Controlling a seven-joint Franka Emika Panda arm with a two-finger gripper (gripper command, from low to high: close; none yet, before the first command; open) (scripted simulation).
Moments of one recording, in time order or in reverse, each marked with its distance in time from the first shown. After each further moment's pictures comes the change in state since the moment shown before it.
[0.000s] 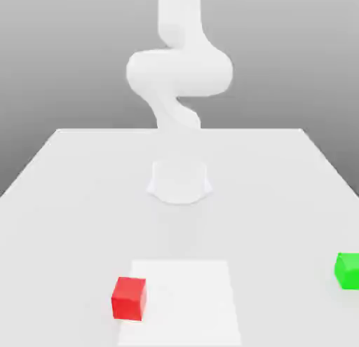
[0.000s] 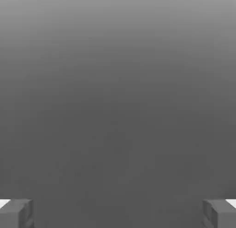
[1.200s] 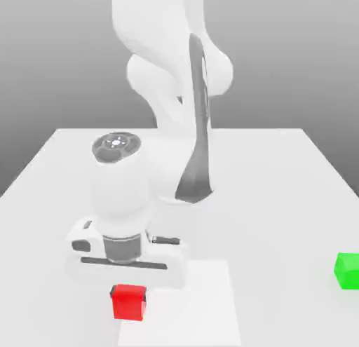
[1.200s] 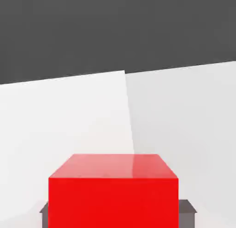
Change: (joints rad) arm -0.096 0.999 -0.069 -0.258 0.089 0.535 -0.156
